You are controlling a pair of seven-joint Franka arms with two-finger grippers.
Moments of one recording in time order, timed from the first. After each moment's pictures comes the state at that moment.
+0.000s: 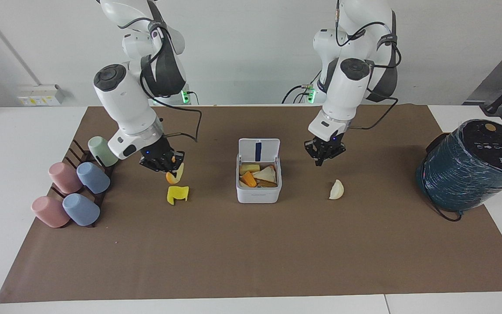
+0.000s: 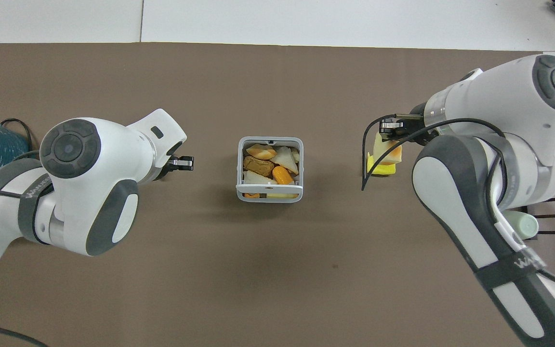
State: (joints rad) left arm -0.41 0.06 0.06 -2.03 -0.02 2.26 -0.18; right arm 0.15 0.18 0.08 -1.75 0.24 2.07 0.25
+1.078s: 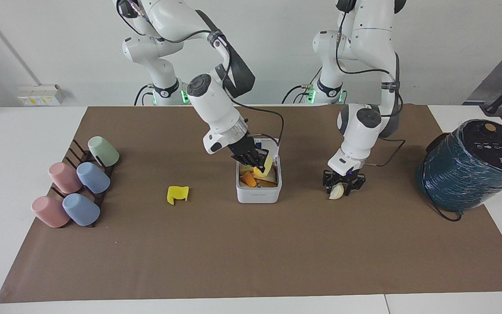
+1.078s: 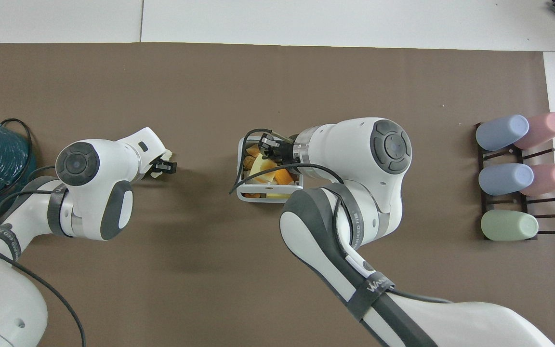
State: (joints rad) left arm -0.28 0.26 0.04 -2.18 -0.02 2.64 0.00; right arm 0.44 0.31 0.09 -1.80 0.45 2.43 0.67
